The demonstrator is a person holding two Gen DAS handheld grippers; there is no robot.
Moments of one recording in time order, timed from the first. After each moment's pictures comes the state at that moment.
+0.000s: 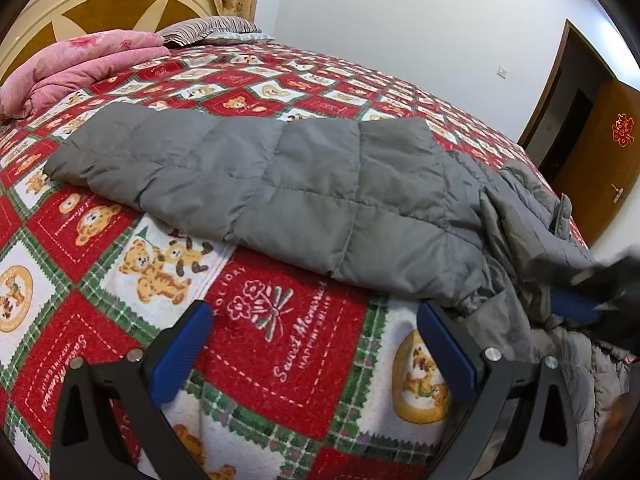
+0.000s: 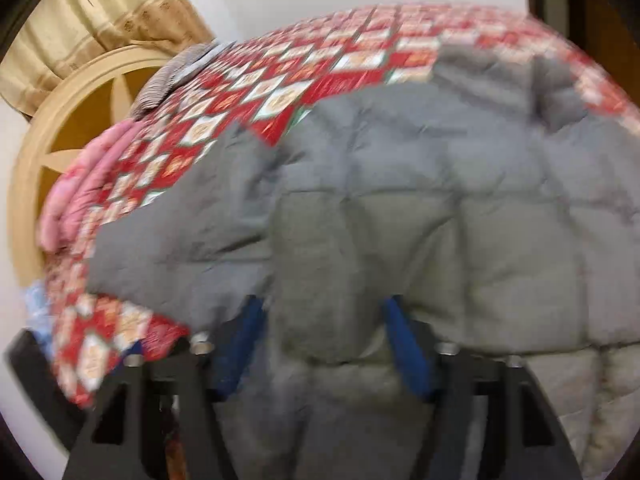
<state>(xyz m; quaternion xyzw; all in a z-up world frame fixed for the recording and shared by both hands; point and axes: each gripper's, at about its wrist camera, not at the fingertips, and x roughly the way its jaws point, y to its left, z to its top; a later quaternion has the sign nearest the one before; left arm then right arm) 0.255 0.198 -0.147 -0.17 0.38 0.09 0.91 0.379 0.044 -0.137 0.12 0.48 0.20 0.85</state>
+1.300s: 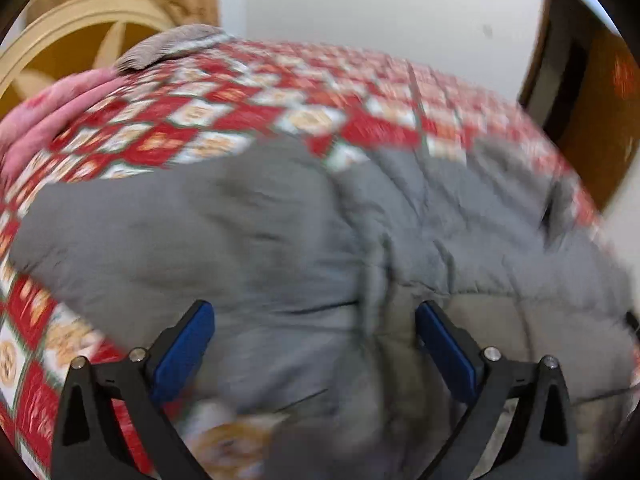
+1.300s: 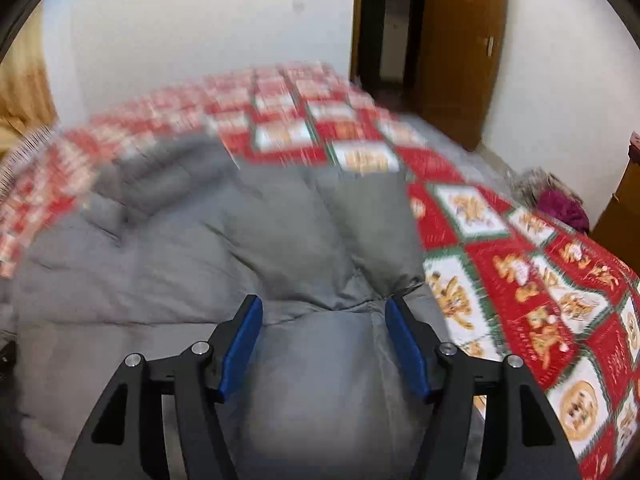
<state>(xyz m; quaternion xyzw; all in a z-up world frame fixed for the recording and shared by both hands) 0.328 0.114 -0.101 -0.12 0.40 0.10 0.90 0.376 -0.194 -0.120 0.04 0.34 -0.12 0.93</state>
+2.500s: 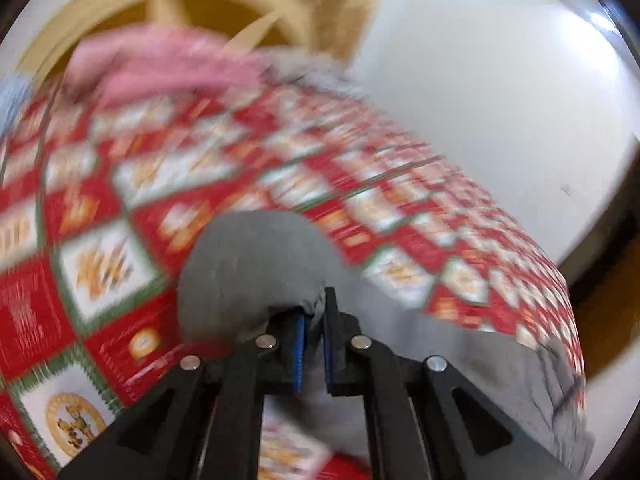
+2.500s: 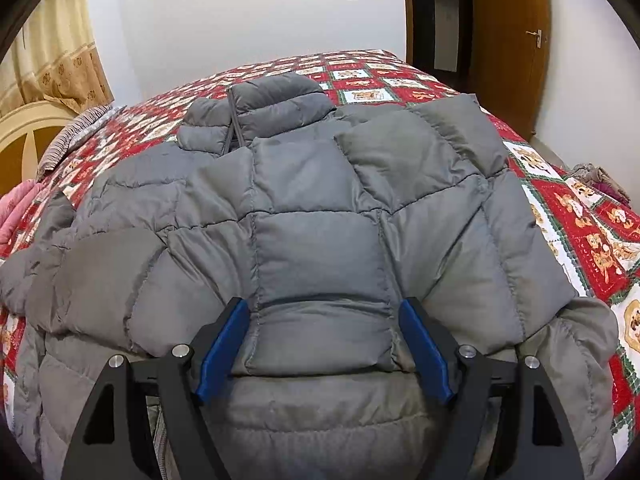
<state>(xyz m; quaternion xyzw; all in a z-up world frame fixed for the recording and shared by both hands) 0.297 0.294 -0.066 -0.26 0.26 0.21 0.91 0.344 -0.155 -0.170 0.07 0.39 -0.03 0.92</state>
